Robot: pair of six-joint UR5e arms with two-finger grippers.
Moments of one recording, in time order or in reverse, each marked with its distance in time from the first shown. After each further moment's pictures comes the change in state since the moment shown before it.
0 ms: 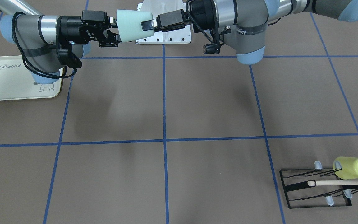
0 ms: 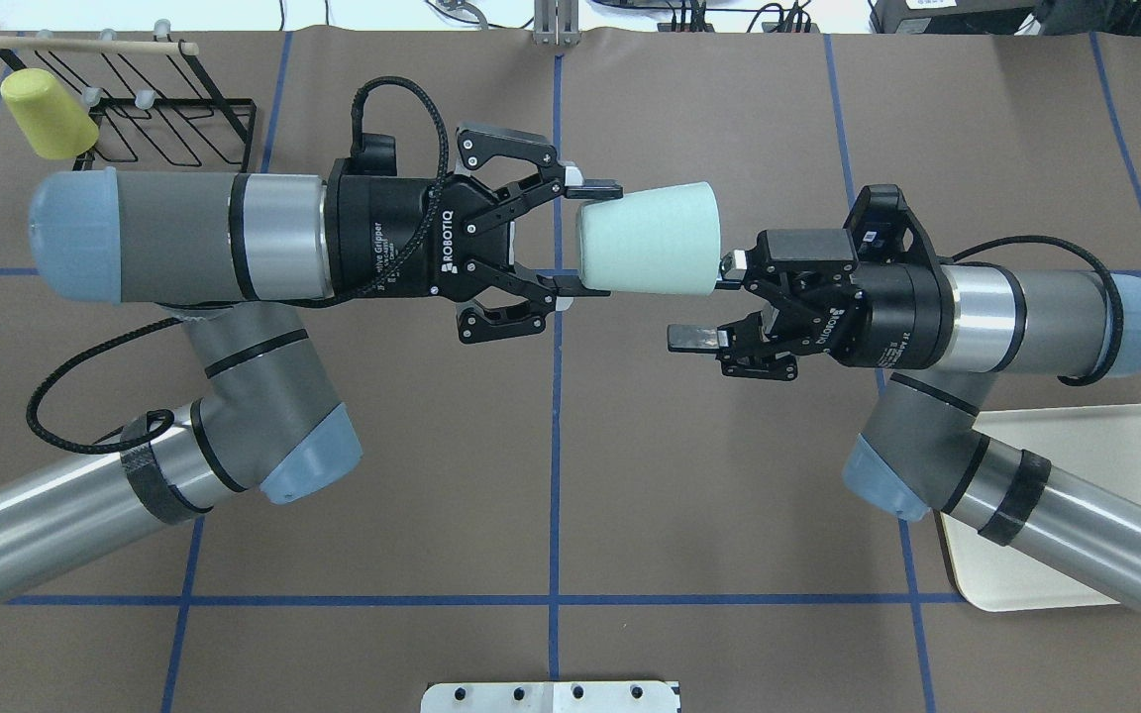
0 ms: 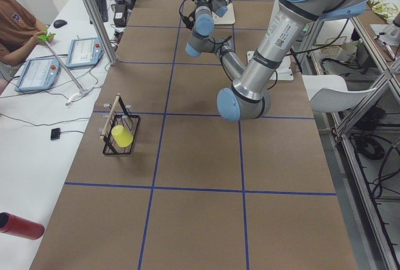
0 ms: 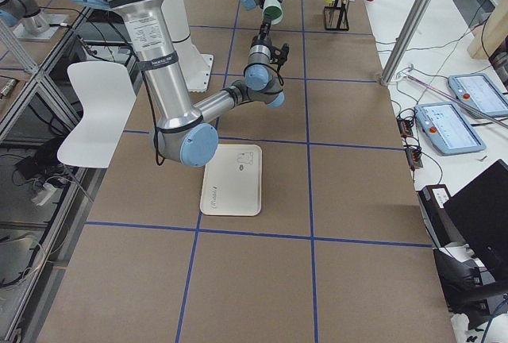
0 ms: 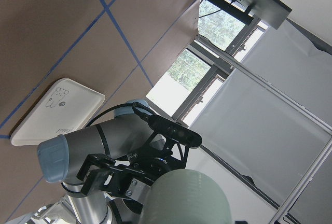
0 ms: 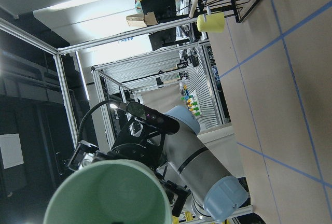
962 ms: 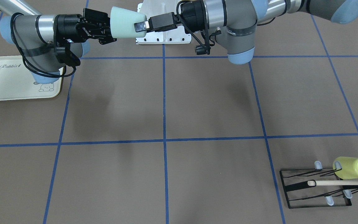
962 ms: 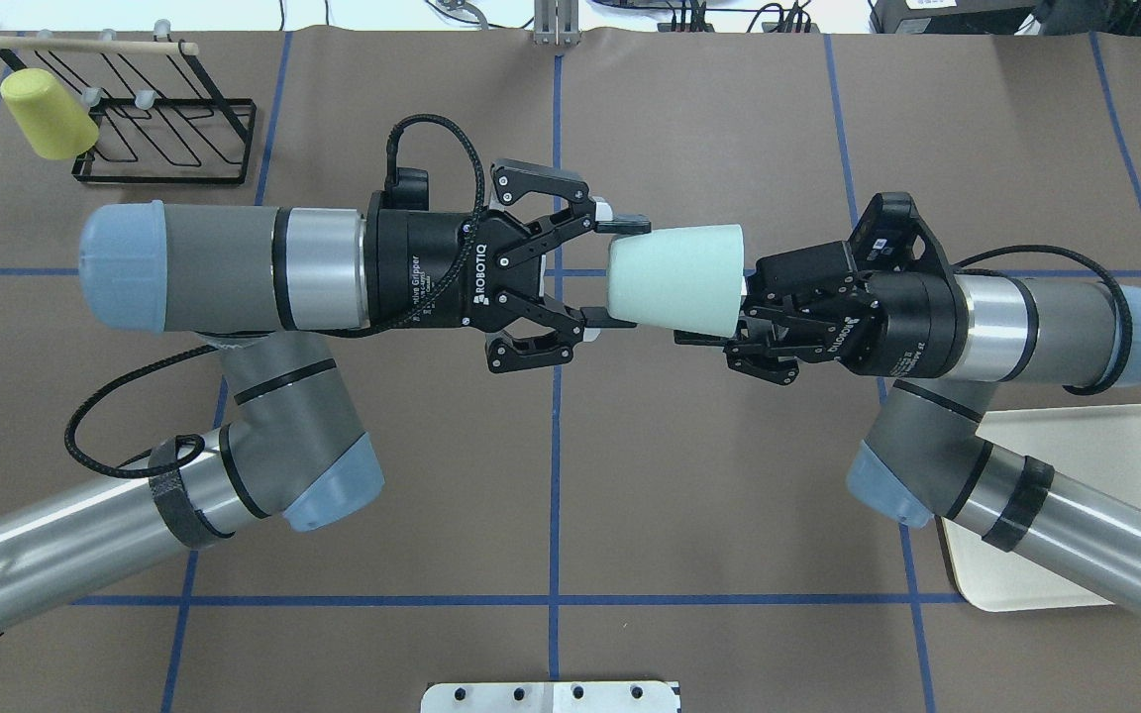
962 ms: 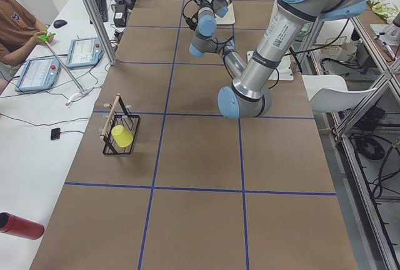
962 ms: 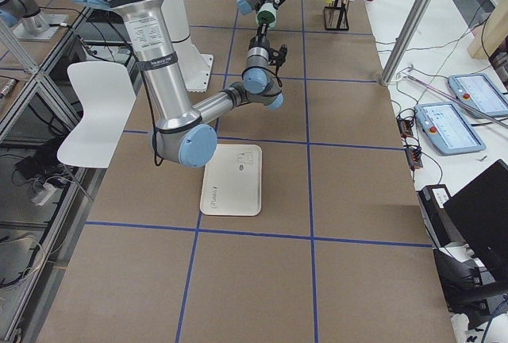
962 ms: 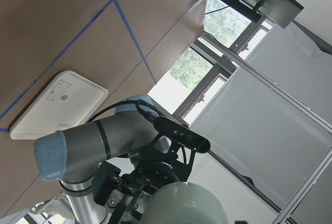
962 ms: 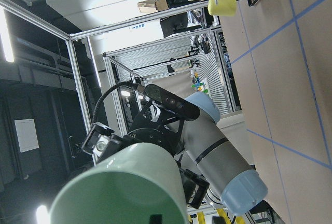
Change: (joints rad) left arm 0.047 -0.012 0.020 -0.002 0.020 -0.001; right arm -0.005 -0.009 -0.001 0.044 -0.017 0.001
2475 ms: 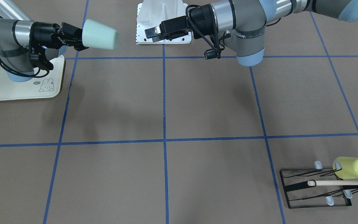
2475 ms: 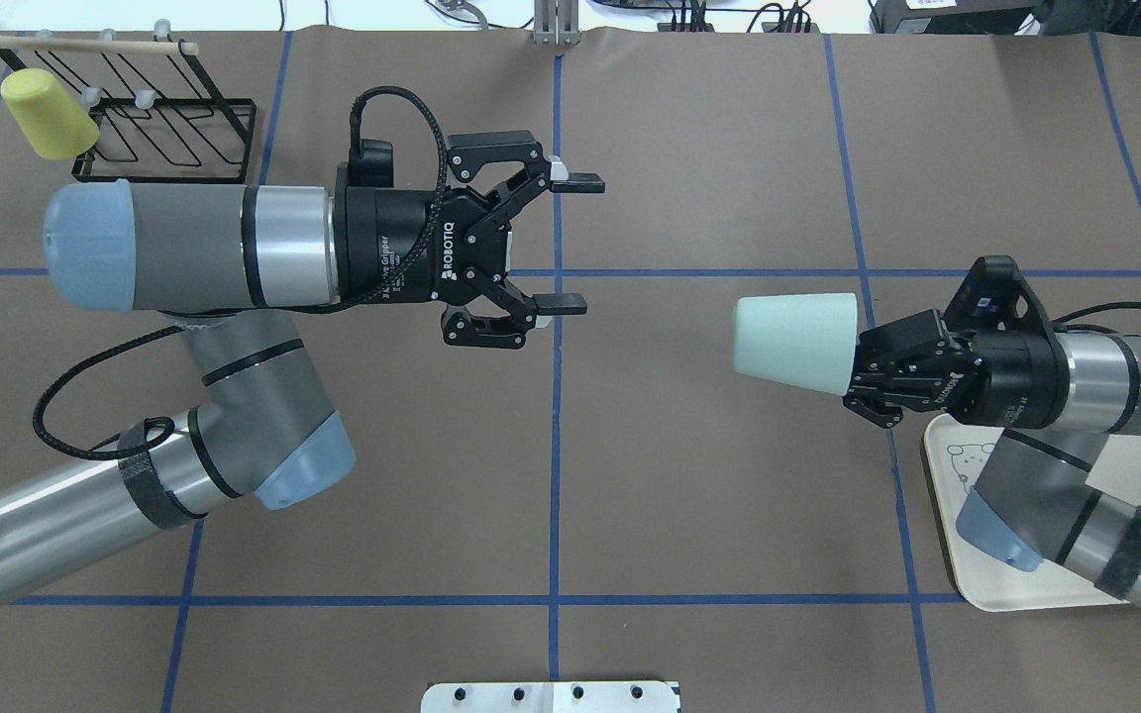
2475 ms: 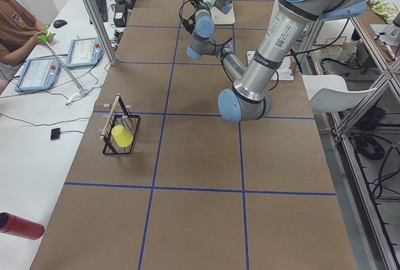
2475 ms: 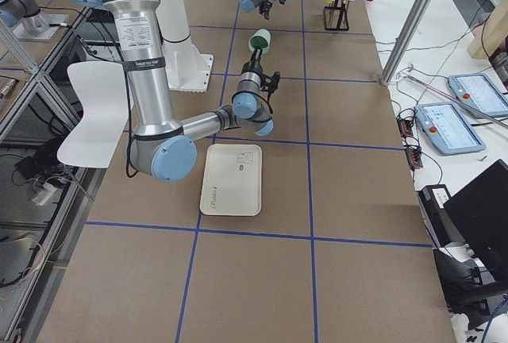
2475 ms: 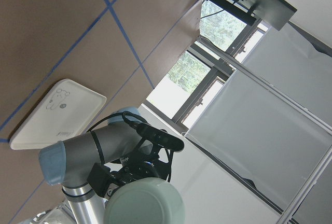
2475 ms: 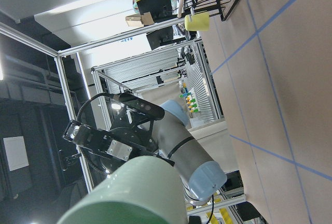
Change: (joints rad) left arm -0.048 0.037 -0.012 0.047 -0.006 0.099; right arm 0.010 -0.238 -0.011 0.067 0.019 -0.047
